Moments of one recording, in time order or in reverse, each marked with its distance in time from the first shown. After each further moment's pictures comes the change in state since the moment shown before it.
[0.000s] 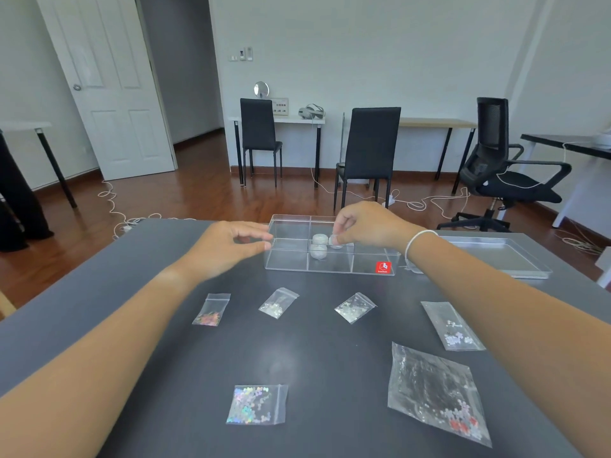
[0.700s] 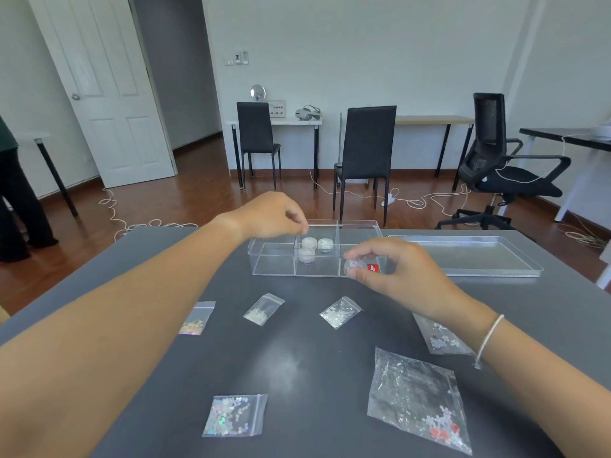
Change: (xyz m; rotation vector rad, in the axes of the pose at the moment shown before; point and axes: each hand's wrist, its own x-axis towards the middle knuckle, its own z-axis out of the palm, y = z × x) left_hand 0.070 0.066 0.031 0.370 -0.292 0.105; right_hand -0.095 0.025 0.008 0.239 0.256 -0.243
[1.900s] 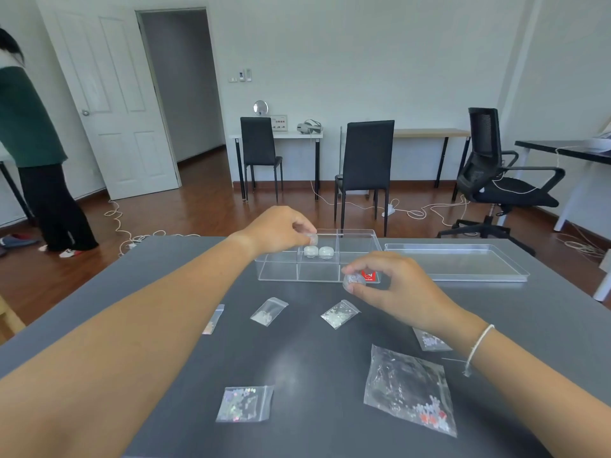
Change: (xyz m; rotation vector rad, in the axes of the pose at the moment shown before) left_hand -0.013 0.015 0.008 -0.066 0.089 -0.036; right_hand -0.015 -0.006 0.000 -0.104 -0.021 -0.024
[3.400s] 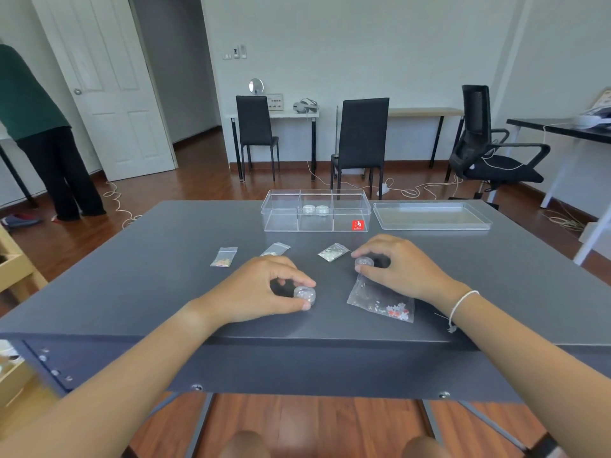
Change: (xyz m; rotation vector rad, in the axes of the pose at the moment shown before) left_hand -0.191 0.027 0.046 -0.232 -0.079 0.105; right_hand -0.063 0.001 0.005 -0.169 -0.078 0.081
